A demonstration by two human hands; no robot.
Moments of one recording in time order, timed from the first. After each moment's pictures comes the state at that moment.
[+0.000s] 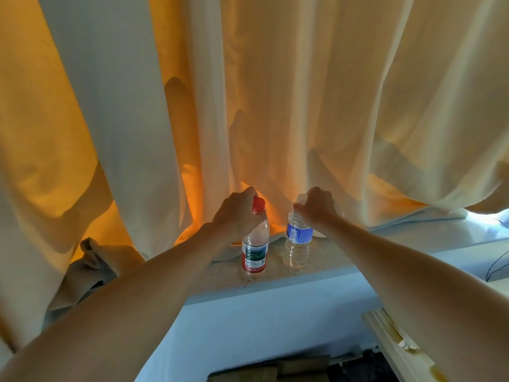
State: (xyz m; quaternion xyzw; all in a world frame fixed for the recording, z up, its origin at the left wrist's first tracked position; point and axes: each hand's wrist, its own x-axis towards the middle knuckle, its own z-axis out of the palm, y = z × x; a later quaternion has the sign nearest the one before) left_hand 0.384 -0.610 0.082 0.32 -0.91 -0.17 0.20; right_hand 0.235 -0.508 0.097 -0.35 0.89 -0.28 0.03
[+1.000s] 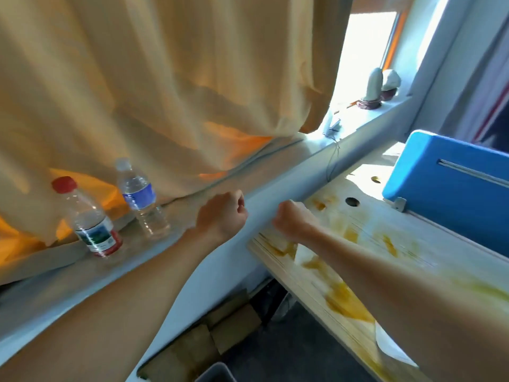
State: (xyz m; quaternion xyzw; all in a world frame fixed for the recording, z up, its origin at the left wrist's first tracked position) left_hand 0.236 -0.377 0.020 0.14 -0.97 -0.17 0.12; right_hand 0.153 -0.219 0.003 -0.20 0.95 -0.22 0.10
